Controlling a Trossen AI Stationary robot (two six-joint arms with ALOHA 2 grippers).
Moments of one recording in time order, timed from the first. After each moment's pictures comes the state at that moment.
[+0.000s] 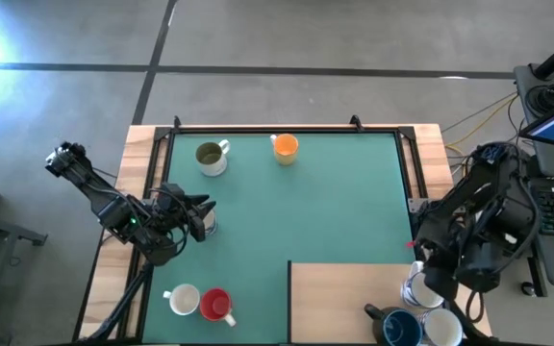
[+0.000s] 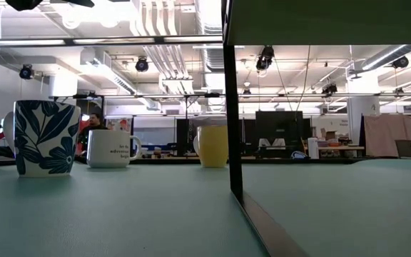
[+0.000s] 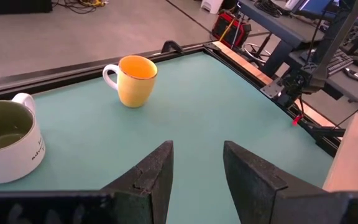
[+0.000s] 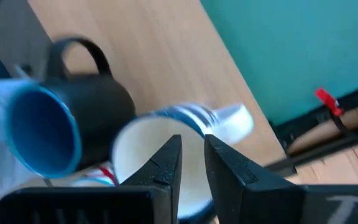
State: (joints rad) left arm -0.68 1.08 1.10 -1.04 -1.08 -1.37; right arm 1.02 1.27 1.63 -1.57 0.08 1.58
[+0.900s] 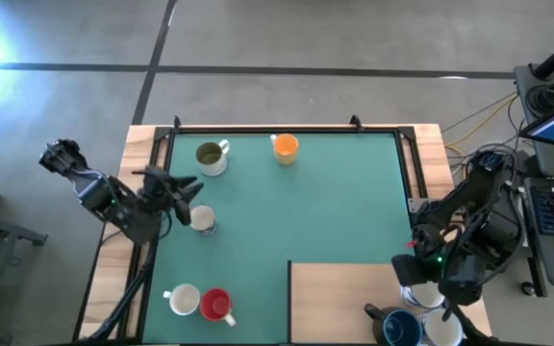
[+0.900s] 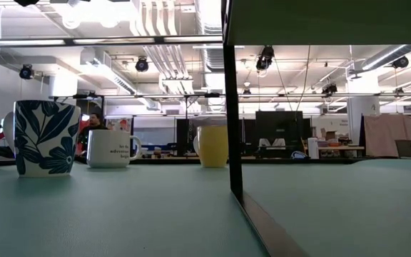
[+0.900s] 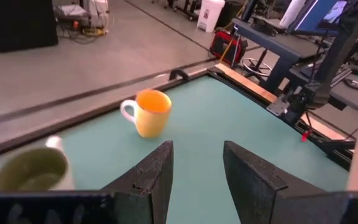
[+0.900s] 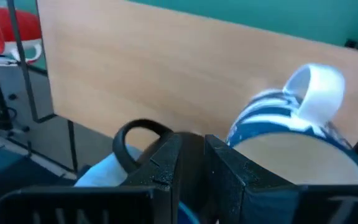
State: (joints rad) left arm -0.64 0.91 1.10 -1.06 -1.14 -1.14; right arm 0.97 1.35 1.65 -1.46 0.14 2.32
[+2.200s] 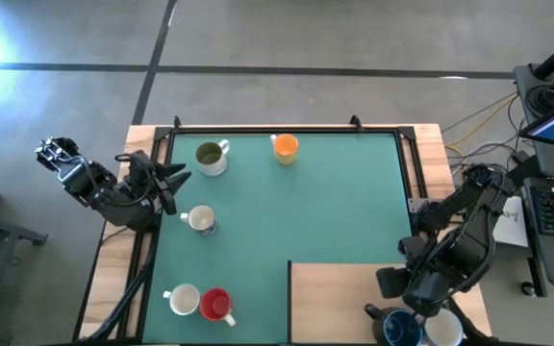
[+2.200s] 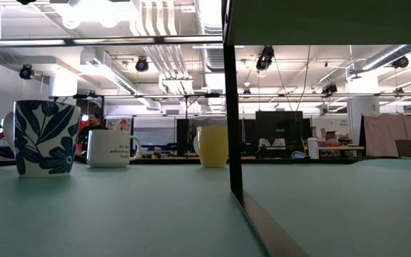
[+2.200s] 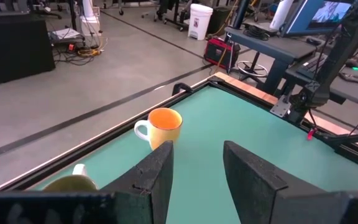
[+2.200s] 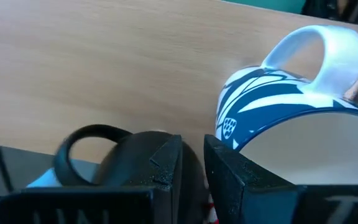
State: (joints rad) left arm -0.63 0.77 1.10 -1.06 -1.14 -0.91; right arm 0.87 1.53 1.73 -1.57 -0.11 2.29
